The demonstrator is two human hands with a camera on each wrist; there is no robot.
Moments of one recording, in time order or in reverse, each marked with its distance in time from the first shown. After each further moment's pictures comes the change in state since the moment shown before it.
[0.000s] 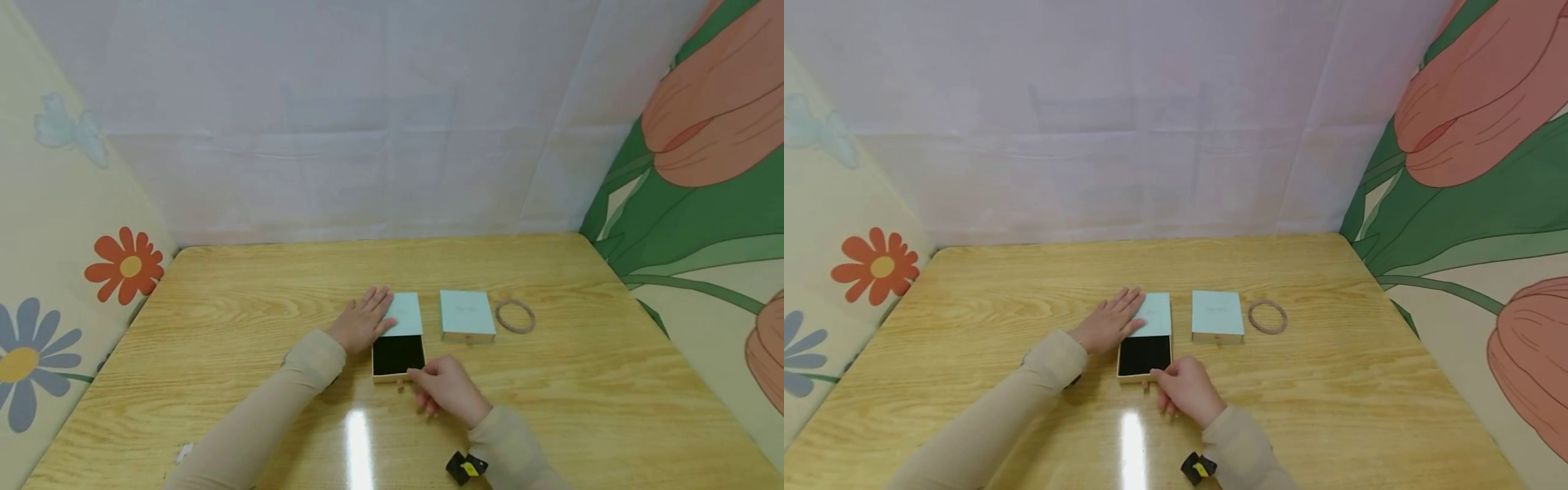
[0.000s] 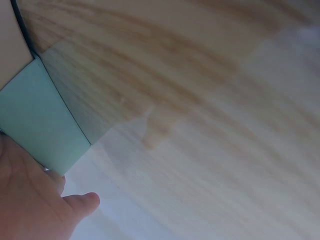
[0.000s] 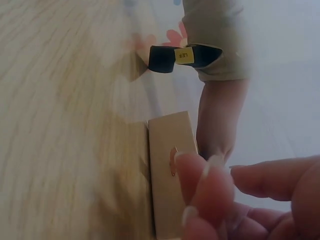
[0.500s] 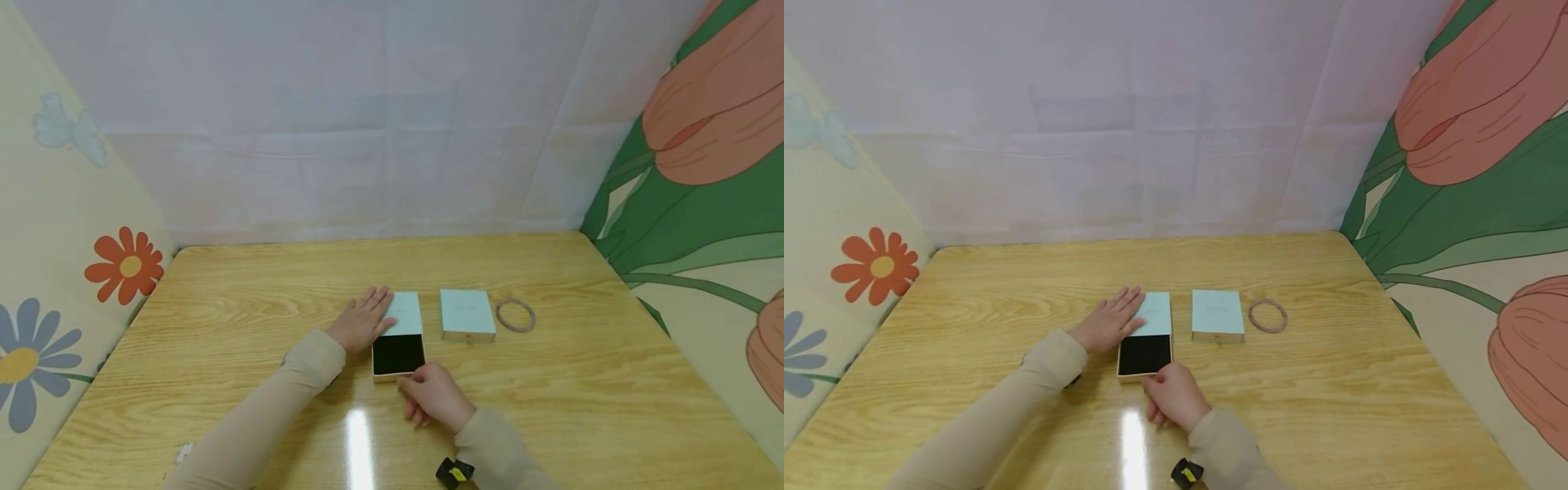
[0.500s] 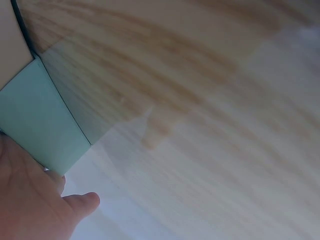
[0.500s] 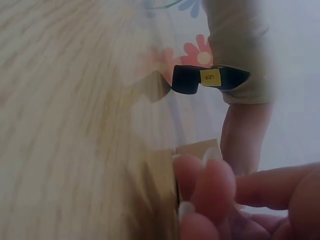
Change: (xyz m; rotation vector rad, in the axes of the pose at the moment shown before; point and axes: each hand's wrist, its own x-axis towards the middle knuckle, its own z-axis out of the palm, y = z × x) left_hand 0.001 -0.001 0.000 0.001 0.004 0.003; right_hand 0.002 0.003 0.020 0.006 -0.045 0.015
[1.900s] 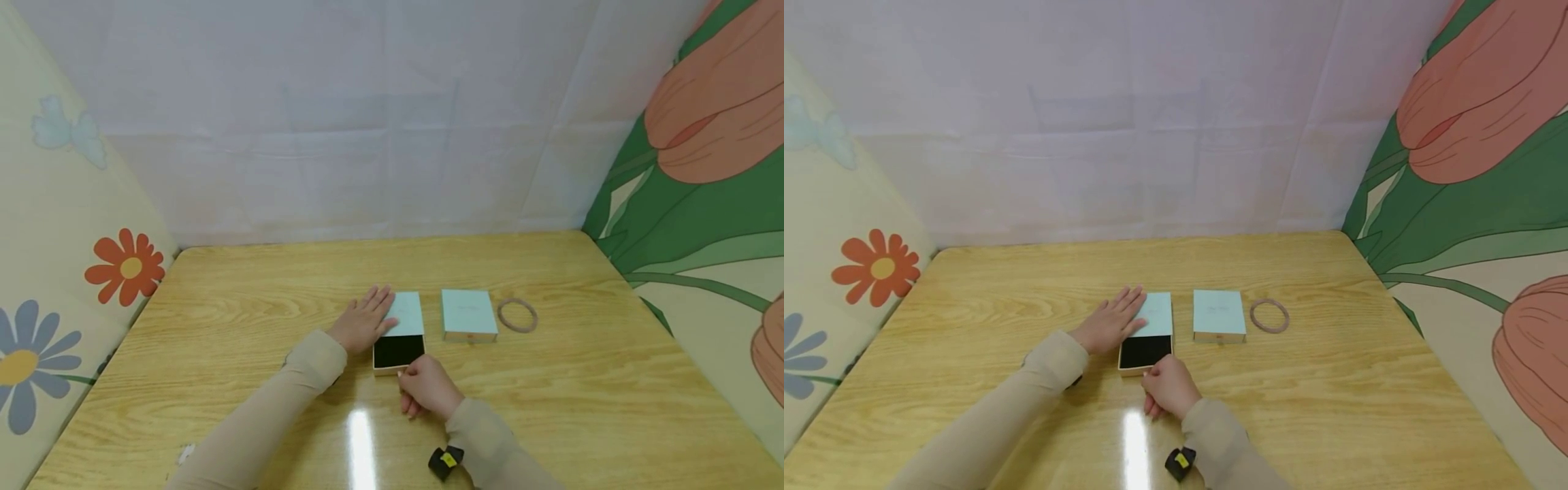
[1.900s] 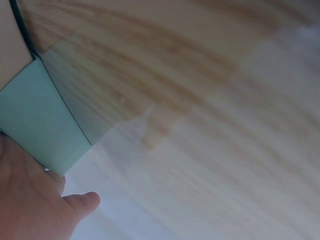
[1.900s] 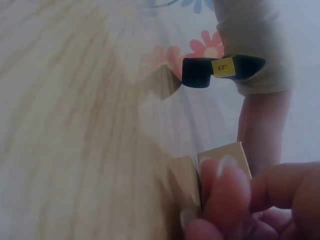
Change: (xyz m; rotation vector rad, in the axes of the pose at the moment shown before) left_hand 0.004 -0.006 0.006 0.002 0.004 0.005; right_hand 0.021 0.004 0.005 -0.025 -0.013 -0.016
